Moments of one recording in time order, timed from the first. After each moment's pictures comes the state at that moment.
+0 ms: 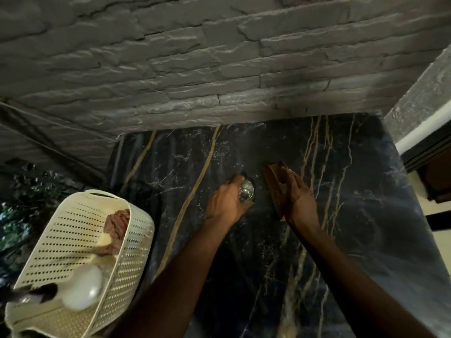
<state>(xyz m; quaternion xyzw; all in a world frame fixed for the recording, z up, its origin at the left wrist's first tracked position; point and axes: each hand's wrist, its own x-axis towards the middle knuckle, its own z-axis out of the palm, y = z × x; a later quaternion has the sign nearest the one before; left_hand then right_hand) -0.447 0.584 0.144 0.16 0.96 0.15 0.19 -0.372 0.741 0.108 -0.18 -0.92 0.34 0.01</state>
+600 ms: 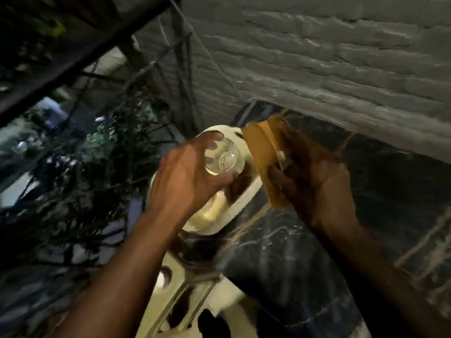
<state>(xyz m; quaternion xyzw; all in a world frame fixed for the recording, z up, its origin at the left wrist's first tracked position) -0.342 0.313 0.324 -0.10 0.96 0.25 -0.06 -0.367 0.506 0.297 0.18 -0.88 0.43 0.09</state>
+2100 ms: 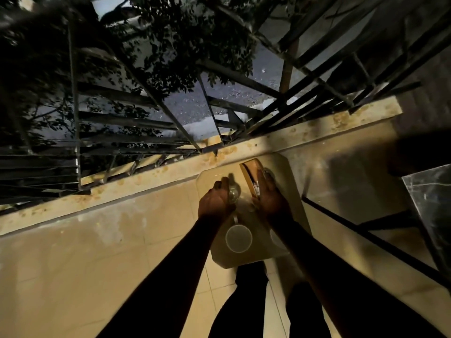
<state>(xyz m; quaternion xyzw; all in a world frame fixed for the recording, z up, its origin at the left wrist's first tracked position) -0.055 -0.055 -0.092 -0.48 0.80 0.33 0.13 -0.175 0.044 -0.118 0.48 -0.82 0.16 -0.27</state>
